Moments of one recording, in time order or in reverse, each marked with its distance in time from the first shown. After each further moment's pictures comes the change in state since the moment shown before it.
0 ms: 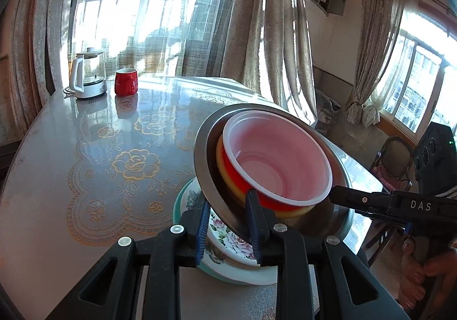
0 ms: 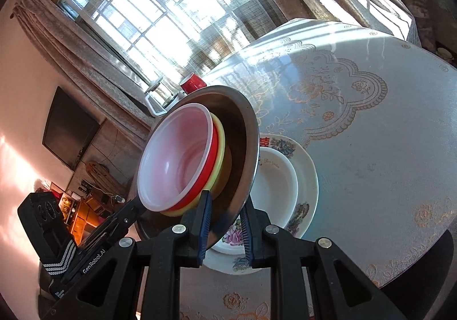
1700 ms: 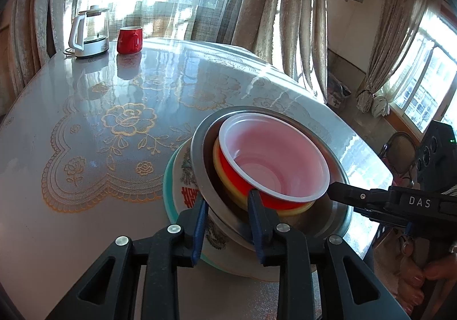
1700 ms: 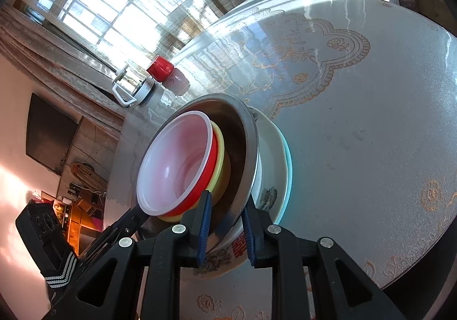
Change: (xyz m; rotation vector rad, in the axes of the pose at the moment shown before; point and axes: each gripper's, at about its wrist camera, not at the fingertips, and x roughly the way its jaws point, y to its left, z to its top) left arm 0.041 -0.002 -0.033 -0.085 0.138 0.020; right arm 0.049 -0.029 -0.002 0.109 0.111 -0.077
